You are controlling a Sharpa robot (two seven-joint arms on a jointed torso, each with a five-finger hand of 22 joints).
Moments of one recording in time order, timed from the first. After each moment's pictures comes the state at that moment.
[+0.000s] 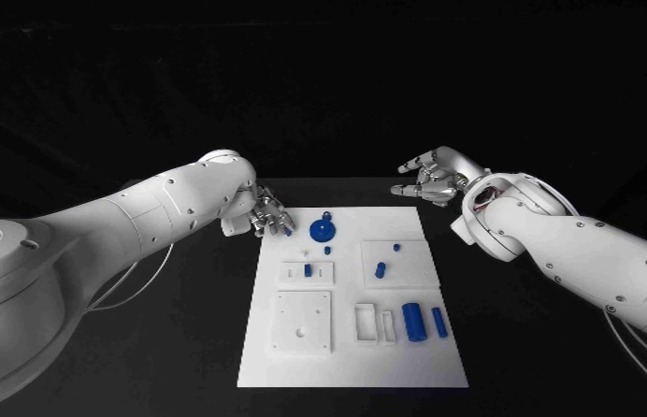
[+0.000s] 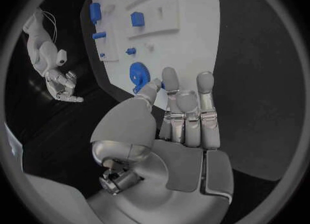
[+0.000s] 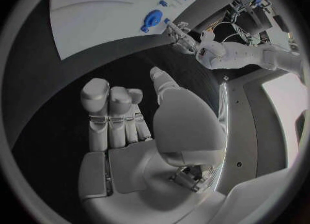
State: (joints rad) left arm 1.41 -0.37 -0.14 0.73 -0.85 0.33 -0.46; left_hand 1.11 0.08 0.16 -0.09 0.33 1.04 0.03 0.21 0.59 1.47 -0.05 0.51 0.40 1.31 -0.11 1.27 0.57 0.03 1.24 -0.13 0.52 1.31; right arm 1.08 -0.73 0.36 1.35 -1.35 -0.29 -0.19; right_hand 1.30 -0.16 0.10 0.09 0.32 0.89 0.12 0.06 0.06 1.22 0.01 0.96 1.07 1.43 -0.06 0.99 1.06 0.07 1.46 -0.08 0.82 1.31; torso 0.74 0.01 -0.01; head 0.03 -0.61
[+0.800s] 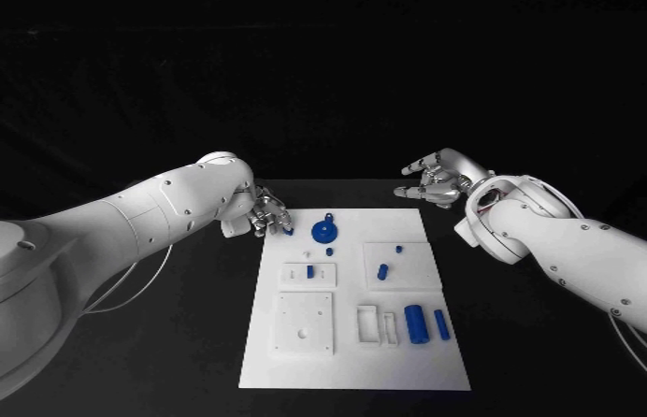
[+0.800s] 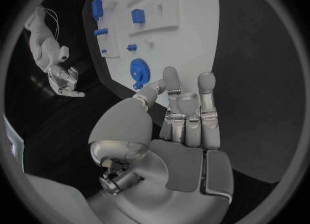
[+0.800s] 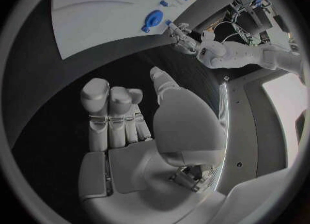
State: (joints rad) left arm 1.41 -0.39 -0.14 0.74 -0.82 0.30 -0.44; left_hand 1.06 0.07 0.43 -0.19 0.41 1.09 0.07 0.12 0.71 1.47 -0.05 0.50 0.39 1.33 -0.12 1.28 0.62 0.03 1.23 -0.14 0.56 1.31; right arm 1.08 -0.73 0.36 1.35 -1.35 -0.29 -0.19; right_hand 1.30 -0.16 0.10 0.09 0.32 0.89 0.12 0.06 0.06 1.22 0.01 0.96 1.07 1.43 -0.06 0.99 1.06 0.07 1.46 -0.08 0.82 1.31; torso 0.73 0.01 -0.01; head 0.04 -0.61
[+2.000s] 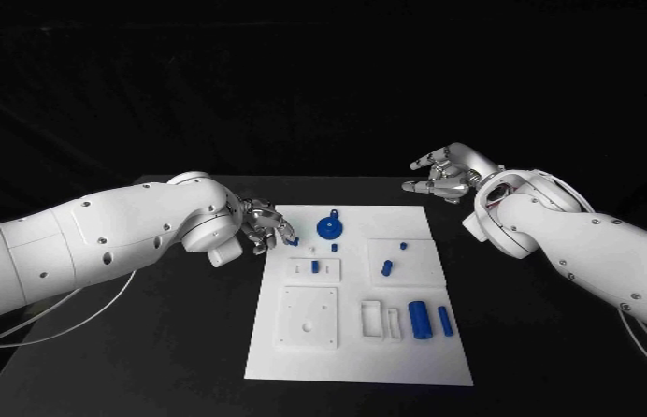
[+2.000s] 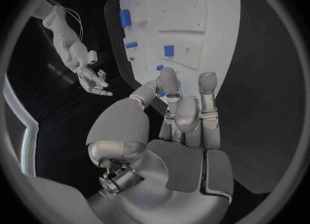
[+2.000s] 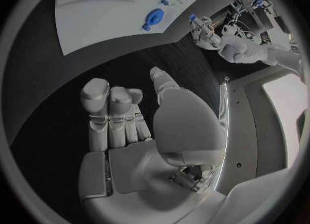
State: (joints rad) left arm 1.43 -0.75 -0.16 1.36 -0.70 0.01 -0.48; left_hand 1.03 0.00 0.48 -0.23 0.50 1.14 0.10 0.07 0.78 1.49 -0.06 0.62 0.32 1.43 -0.13 1.30 0.86 0.02 1.27 -0.14 0.58 1.31; right arm 1.08 -0.75 0.36 1.34 -1.34 -0.29 -0.19; right_hand 1.30 -0.16 0.10 0.09 0.33 0.89 0.12 0.06 0.06 1.22 0.01 0.96 1.07 1.43 -0.06 0.99 1.06 0.07 1.46 -0.08 0.82 1.31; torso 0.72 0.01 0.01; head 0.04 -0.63
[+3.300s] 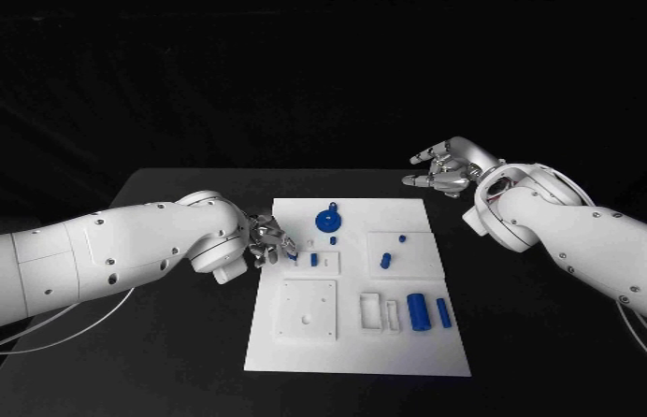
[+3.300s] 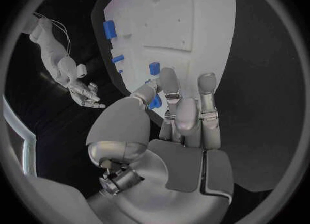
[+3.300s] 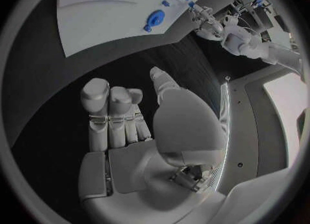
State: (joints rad) left arm 1.41 -0.74 -0.24 1.44 -0.77 -0.11 -0.52; left_hand 1.05 0.00 0.44 -0.18 0.42 1.15 0.09 0.07 0.85 1.49 -0.06 0.68 0.20 1.44 -0.12 1.32 0.91 0.05 1.27 -0.12 0.60 1.31; right arm 1.08 -0.75 0.36 1.34 -1.33 -0.28 -0.19; right_hand 1.30 -0.16 0.10 0.09 0.33 0.89 0.12 0.06 0.06 1.22 0.01 0.96 1.07 1.43 -0.06 0.99 1.06 0.07 1.46 -0.08 0.82 1.31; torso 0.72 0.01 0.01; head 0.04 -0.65
